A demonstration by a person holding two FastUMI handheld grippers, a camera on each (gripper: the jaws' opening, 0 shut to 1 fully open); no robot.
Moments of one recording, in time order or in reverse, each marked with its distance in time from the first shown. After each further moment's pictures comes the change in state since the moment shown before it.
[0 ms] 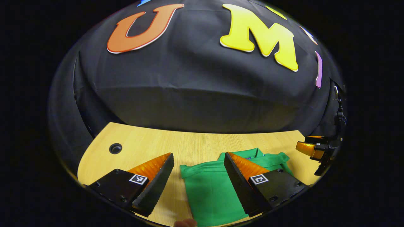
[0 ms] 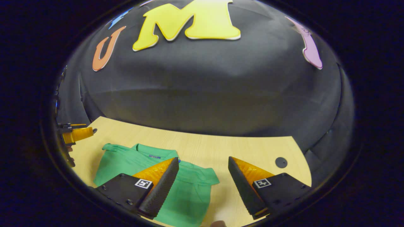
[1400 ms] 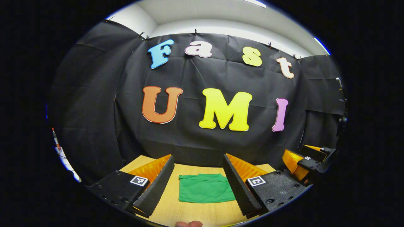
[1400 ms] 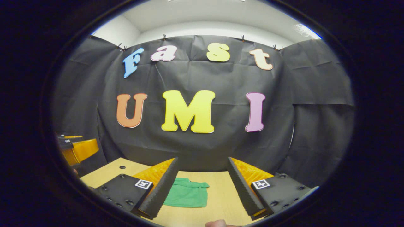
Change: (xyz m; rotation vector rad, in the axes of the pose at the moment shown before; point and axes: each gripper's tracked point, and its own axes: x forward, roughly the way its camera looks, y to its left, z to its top) left arm -0.358 -0.105 0.067 0.002 -0.447 0.058; right arm -0.389 0.046 0.062 0.058 -0.507 -0.115
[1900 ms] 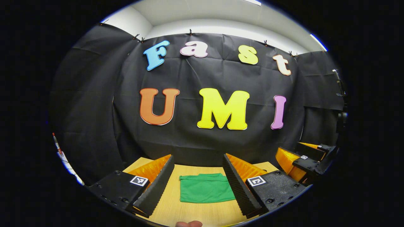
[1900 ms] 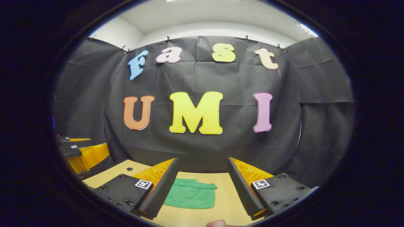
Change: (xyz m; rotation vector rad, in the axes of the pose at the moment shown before) left arm -0.001 -0.003 0.008 0.028 -0.011 0.010; right arm 0.012 0.019 0.002 0.015 0.006 0.067
